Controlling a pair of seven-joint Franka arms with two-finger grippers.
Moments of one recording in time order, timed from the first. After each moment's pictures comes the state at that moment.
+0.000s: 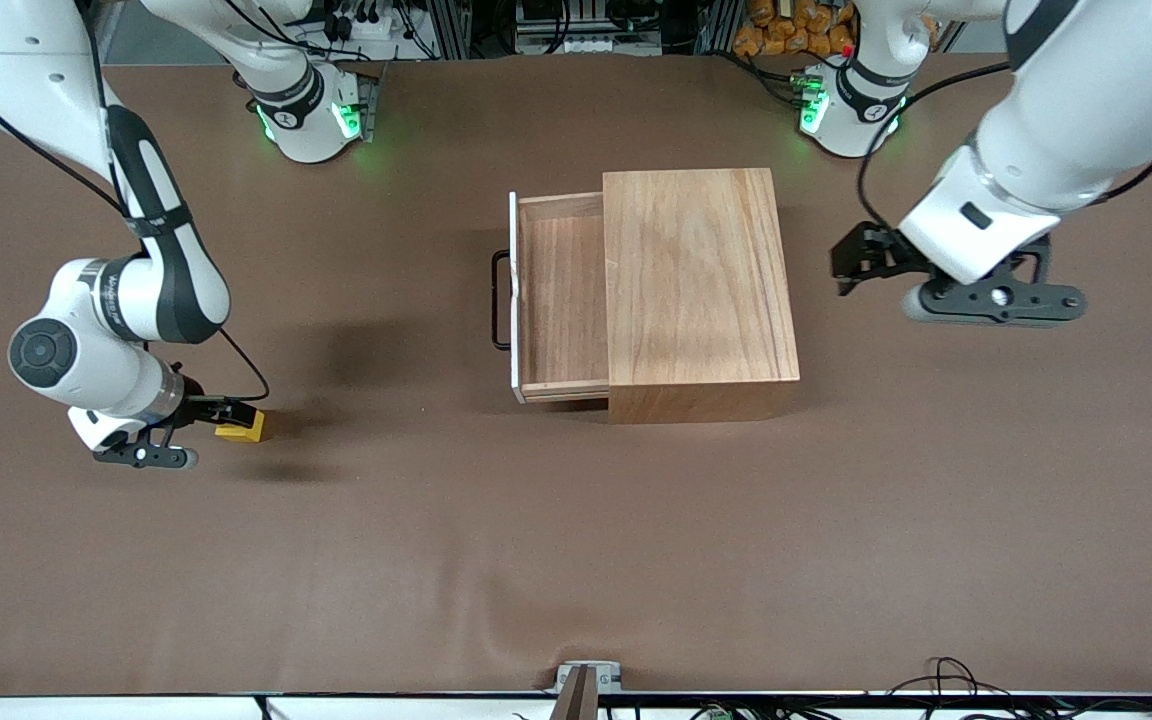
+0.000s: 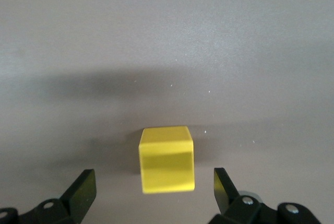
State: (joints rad) left arm -0.22 0.21 -0.14 -1.27 0.04 1.46 -0.25; right arm -0.03 0.47 -0.01 -1.93 -0.04 2.35 0.07
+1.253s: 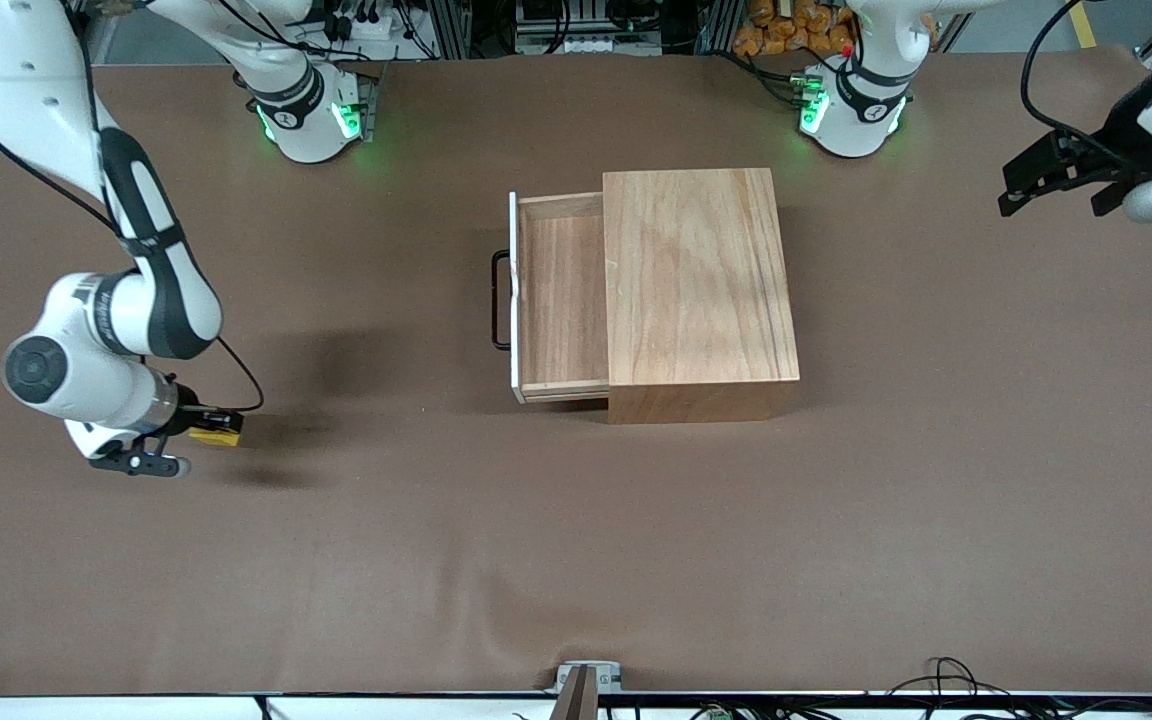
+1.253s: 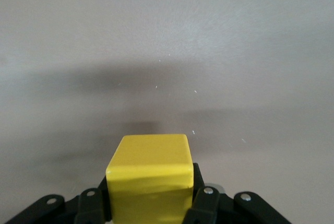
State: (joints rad) left arm 0.03 -0.10 -0.14 -1.58 -0.05 1.44 -0.13; right arm -0.07 0.43 -0.01 -1.87 -0.02 2.24 0.07
